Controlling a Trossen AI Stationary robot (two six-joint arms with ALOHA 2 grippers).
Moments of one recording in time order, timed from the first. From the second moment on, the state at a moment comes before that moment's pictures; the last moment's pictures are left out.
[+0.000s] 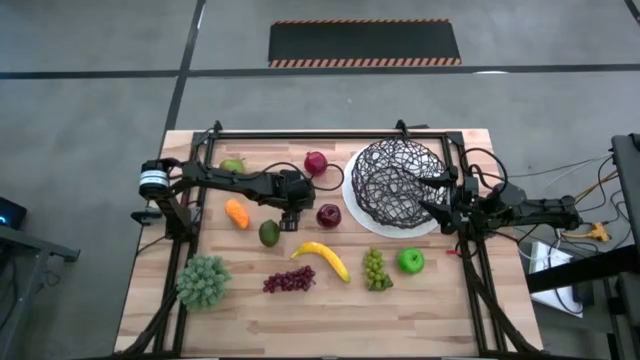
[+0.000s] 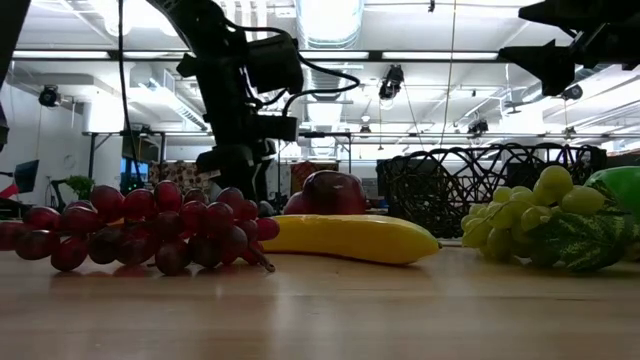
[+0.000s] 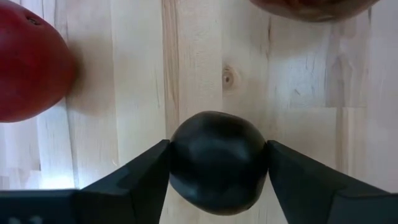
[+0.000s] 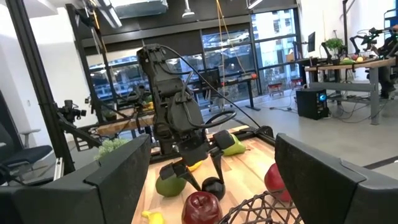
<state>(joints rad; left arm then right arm) 0.14 1.72 1.08 -0.56 -0.20 0.23 0.07 0.04 0.18 0.03 0.25 0.13</state>
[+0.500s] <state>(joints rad) 0.11 1.70 1.37 -0.69 -0.32 0.16 0.07 0.04 0.18 0.03 0.25 0.13</state>
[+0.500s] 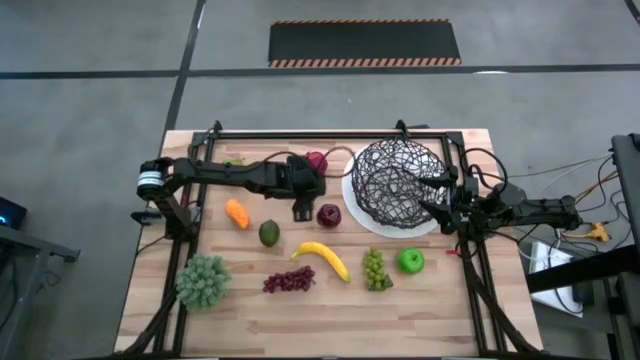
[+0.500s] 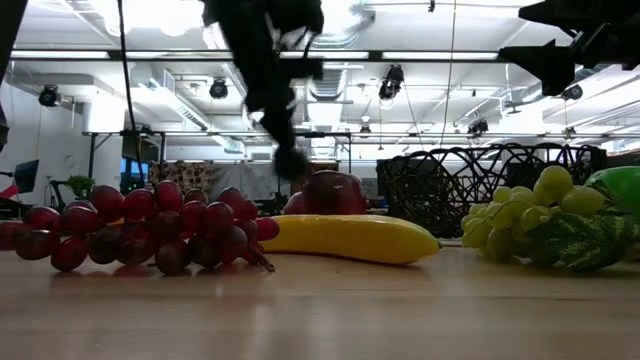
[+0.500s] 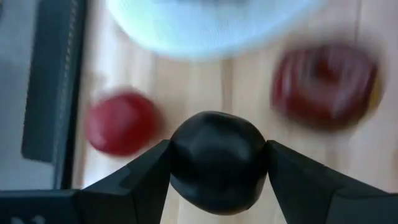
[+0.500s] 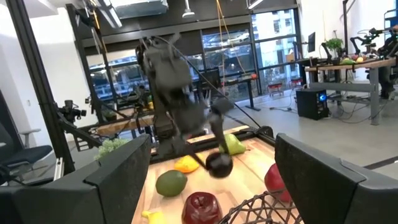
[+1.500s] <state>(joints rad) 0.06 1.89 1.54 0.20 -0.15 0.11 0.07 0.00 0.18 0.15 -0.08 -0.04</state>
